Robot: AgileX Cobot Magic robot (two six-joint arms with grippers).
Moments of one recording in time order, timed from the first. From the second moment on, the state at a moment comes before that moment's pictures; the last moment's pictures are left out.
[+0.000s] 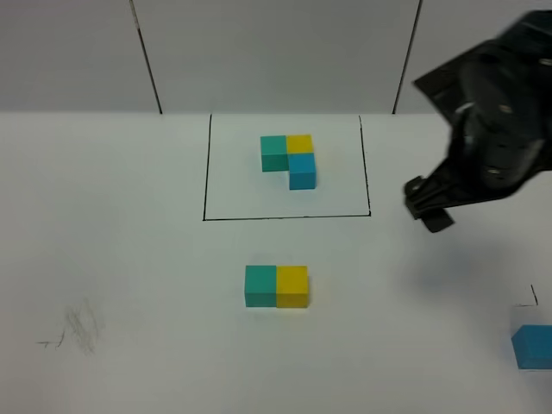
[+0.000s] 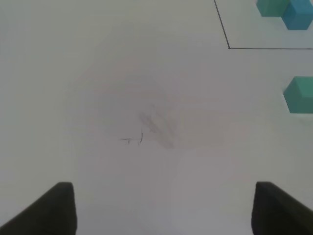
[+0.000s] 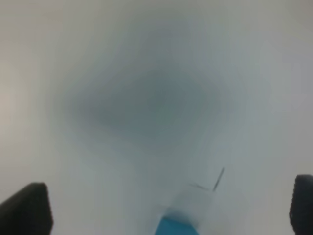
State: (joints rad) left arm 0.07 -0.01 -0.51 -0.12 1.07 0.04; right arm 0.46 1.61 -1.33 -0.35 1.10 0.23
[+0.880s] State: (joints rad) left arm 0.07 -0.01 -0.51 -0.12 1.07 0.04; right arm 0.08 1.51 -0.69 -0.20 0.60 0.27
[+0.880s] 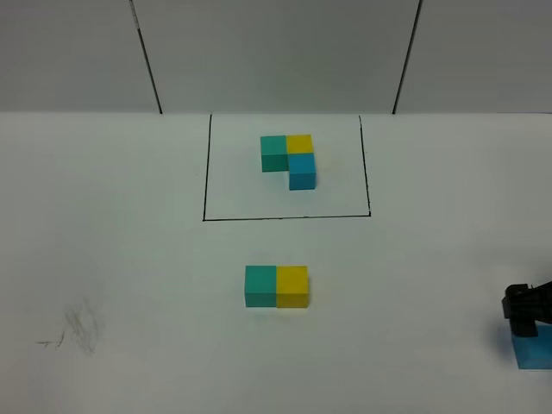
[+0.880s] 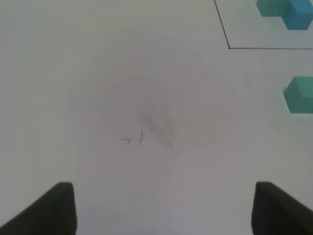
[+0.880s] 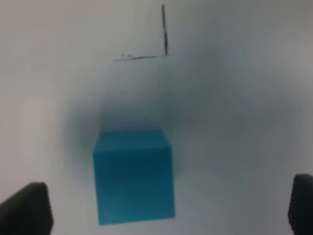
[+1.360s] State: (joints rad) left arm 0.07 -0.01 -0.51 -0.12 1.07 0.04; right arm 0.08 1.69 -0.69 -0.17 0.52 0.24
